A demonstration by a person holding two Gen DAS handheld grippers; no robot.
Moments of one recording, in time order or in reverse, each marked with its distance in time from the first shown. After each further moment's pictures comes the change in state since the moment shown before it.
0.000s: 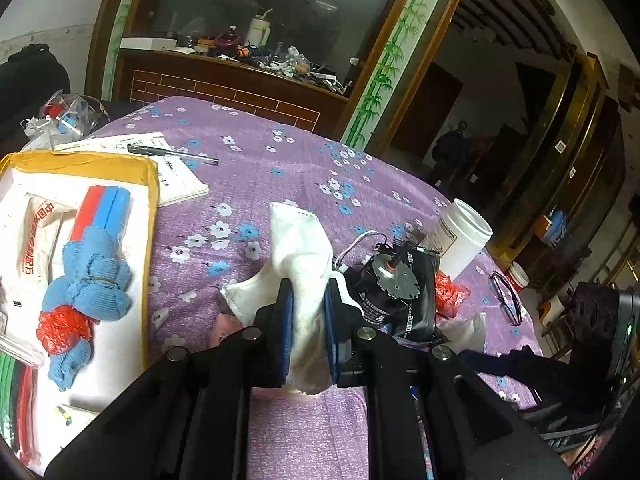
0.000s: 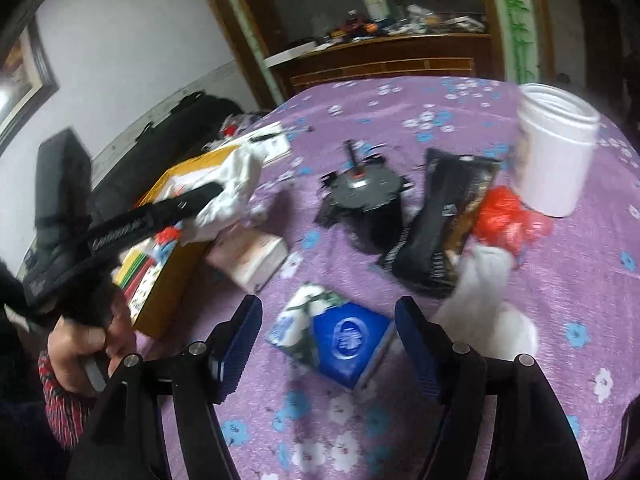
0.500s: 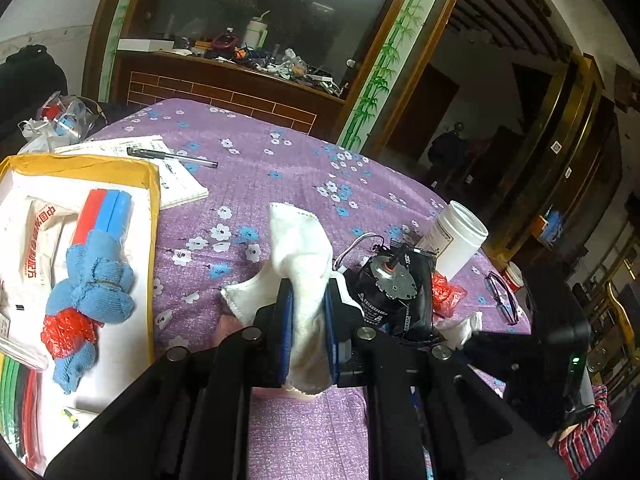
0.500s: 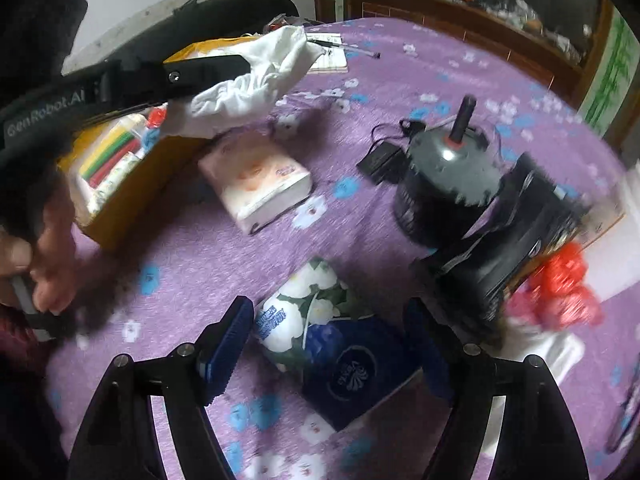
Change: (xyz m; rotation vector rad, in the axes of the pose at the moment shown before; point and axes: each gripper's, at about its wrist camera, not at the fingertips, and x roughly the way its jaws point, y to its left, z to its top) left arm -0.005 0.001 0.001 0.004 -0.002 -0.015; right arm 0.064 0.033 0.009 -0.350 0.289 -0.043
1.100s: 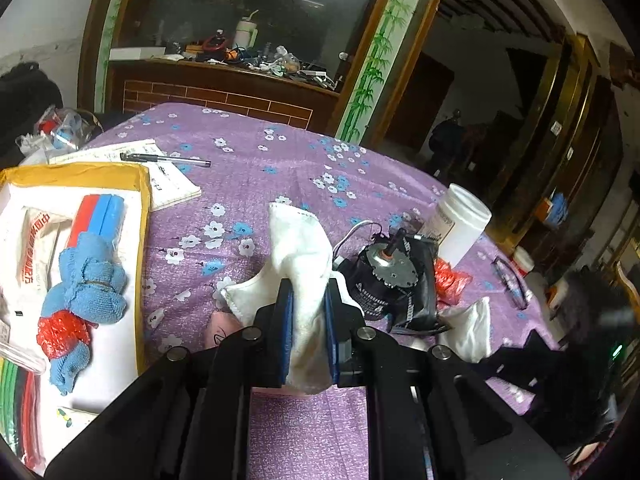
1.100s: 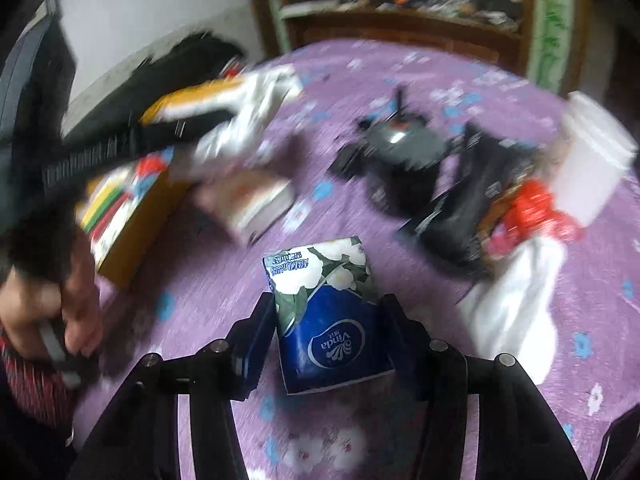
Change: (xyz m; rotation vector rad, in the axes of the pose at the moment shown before) left arm 0.010 -0.017 -0.008 0.080 0.011 0.036; right arm -0.027 0.001 -0.029 0.229 -0.157 -0.083
